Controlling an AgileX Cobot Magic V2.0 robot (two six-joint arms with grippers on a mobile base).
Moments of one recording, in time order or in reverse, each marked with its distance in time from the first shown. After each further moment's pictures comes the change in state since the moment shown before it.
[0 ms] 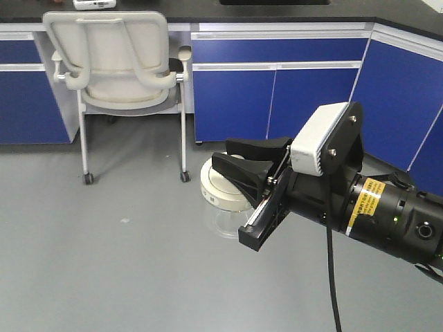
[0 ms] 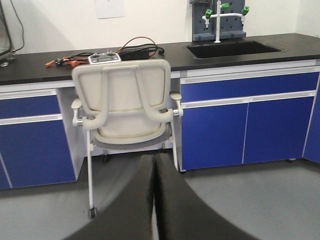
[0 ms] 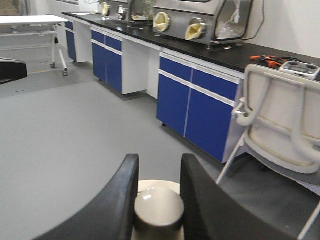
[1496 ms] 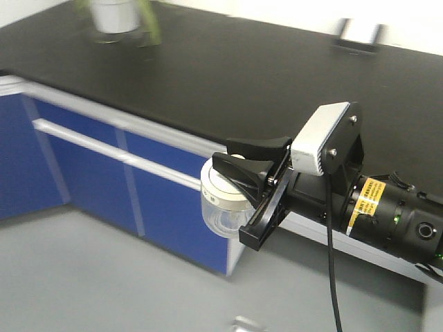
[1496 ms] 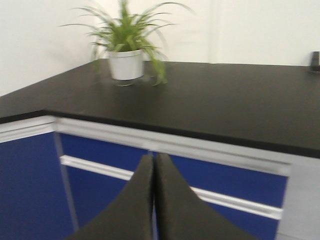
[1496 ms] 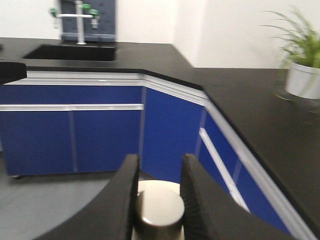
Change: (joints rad) left arm 0.000 0.000 0.000 0.000 0.000 0.000; right arm 0.000 0.000 0.000 0.000 0.000 0.000
